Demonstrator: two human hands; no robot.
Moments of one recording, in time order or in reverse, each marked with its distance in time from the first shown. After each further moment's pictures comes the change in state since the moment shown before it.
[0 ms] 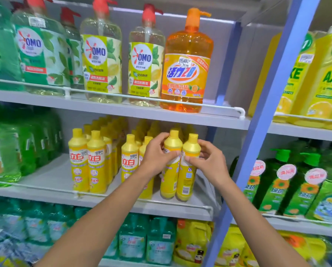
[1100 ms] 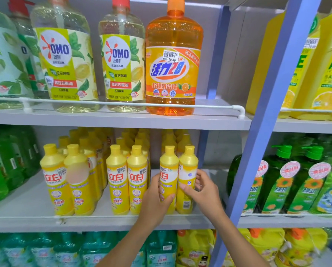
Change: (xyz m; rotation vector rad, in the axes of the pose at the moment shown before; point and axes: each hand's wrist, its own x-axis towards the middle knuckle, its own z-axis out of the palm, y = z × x) left_hand -0.064 -0.098 0.042 0.174 -0.073 -0.193; right_hand -0.042 0.072 0.026 0.122 0.028 0.209
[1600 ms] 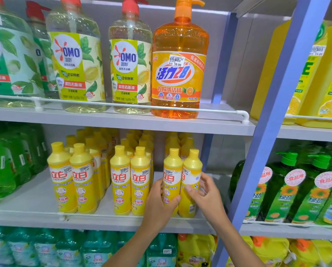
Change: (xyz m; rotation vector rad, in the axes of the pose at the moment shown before) left_hand -0.006 0.000 0.011 -0.048 0.095 -0.050; right_hand -0.001 0.004 -0.002 0.087 -0.014 0.008
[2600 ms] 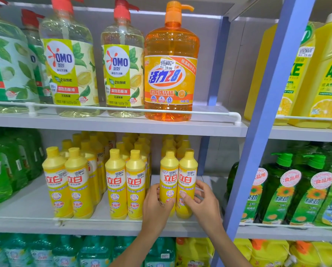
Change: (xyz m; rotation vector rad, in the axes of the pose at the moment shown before) left_hand 0.006 -0.006 0.019 0.047 0.137 -0.074; right_hand -0.006 0.016 0.001 -0.077 0.110 -0.017
